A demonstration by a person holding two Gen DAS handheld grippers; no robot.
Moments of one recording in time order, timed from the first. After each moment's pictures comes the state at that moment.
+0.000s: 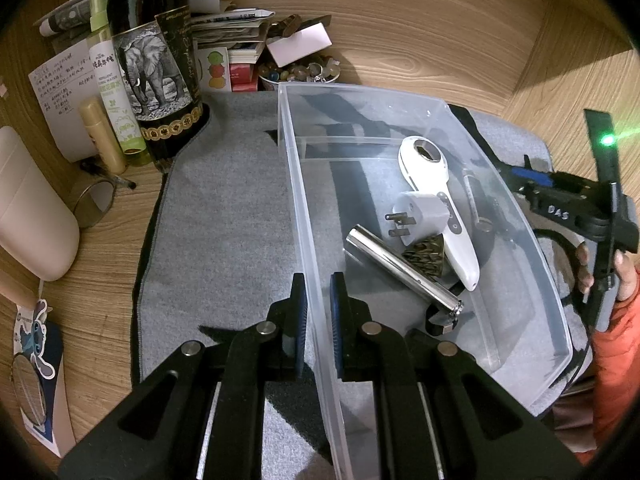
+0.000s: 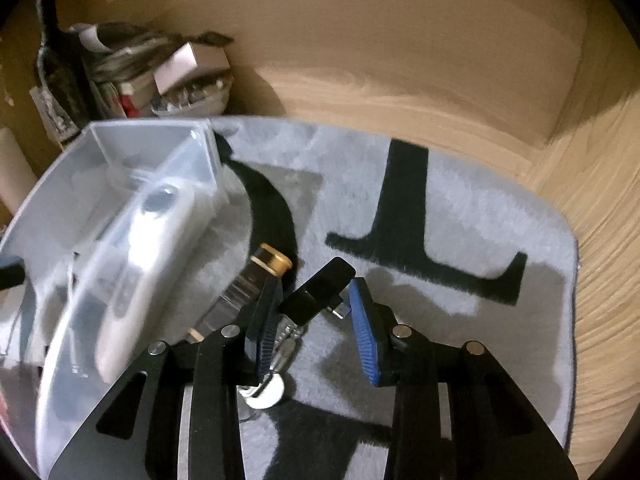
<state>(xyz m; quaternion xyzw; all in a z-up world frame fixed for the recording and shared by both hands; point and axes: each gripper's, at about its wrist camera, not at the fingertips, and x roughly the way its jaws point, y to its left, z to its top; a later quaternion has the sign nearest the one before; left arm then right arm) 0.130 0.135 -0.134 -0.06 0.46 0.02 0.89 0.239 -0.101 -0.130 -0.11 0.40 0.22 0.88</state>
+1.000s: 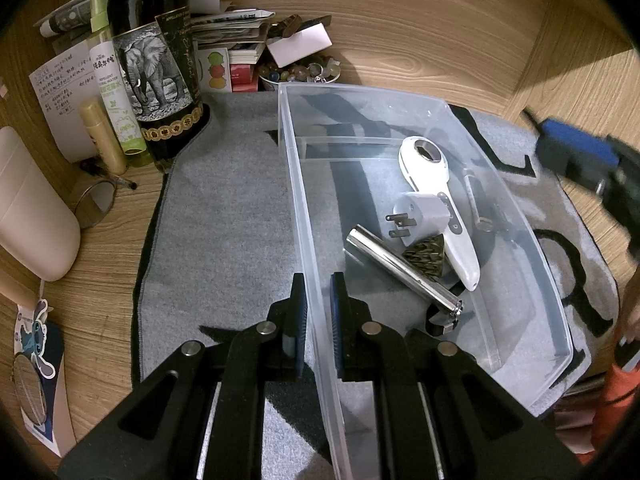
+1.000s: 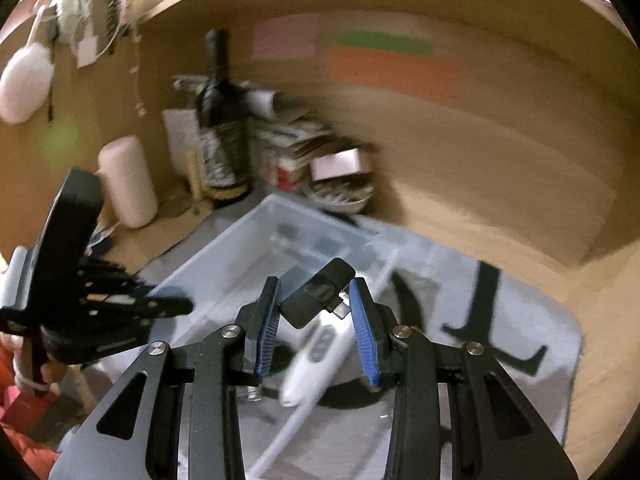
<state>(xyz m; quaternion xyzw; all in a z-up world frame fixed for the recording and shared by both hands) 0.131 0.135 -0.134 -0.06 0.46 0.02 0.89 0.153 -0.025 -0.060 -0.14 0.30 0.36 0.87</state>
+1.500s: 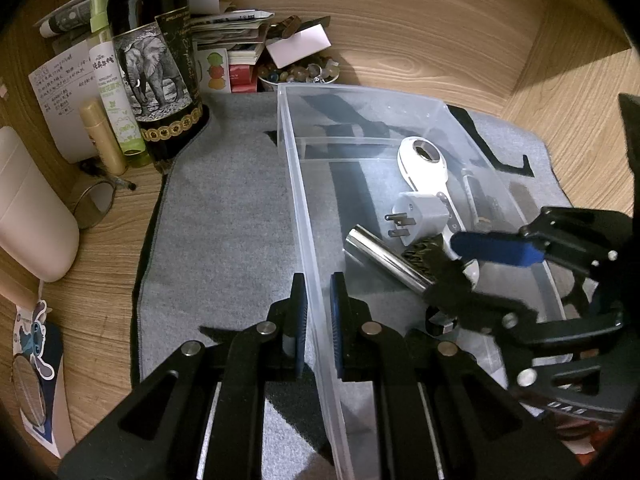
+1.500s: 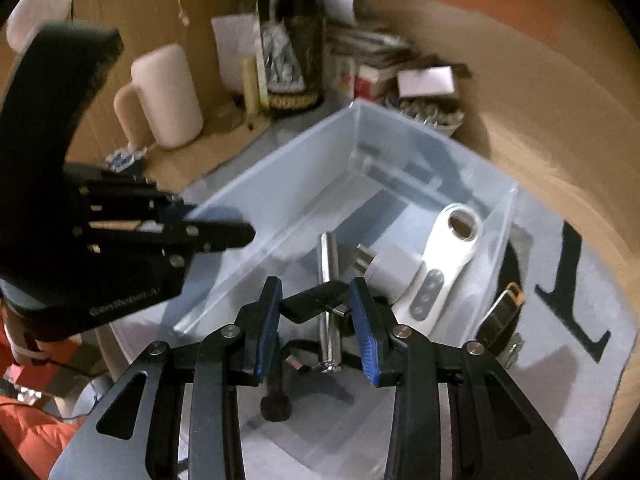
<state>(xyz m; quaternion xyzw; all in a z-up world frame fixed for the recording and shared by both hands) 0.131 0.134 -0.134 -0.06 0.46 0.02 0.89 0.144 0.020 -0.115 -0.20 0.39 0.41 0.80</state>
